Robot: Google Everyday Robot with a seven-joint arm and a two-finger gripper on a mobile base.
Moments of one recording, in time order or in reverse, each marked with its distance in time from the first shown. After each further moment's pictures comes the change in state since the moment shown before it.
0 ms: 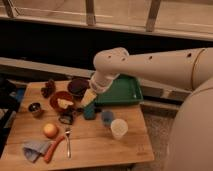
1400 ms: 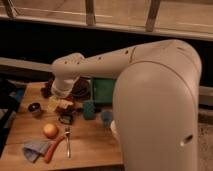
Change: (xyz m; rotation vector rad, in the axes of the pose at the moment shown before) arm -0.116 0.144 0.090 -0.164 -0.046 -0.404
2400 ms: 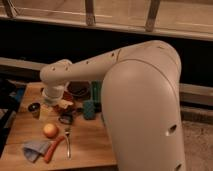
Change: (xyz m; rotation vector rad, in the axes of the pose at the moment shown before) arm -0.006 0.037 0.035 -0.058 0.030 -0.092
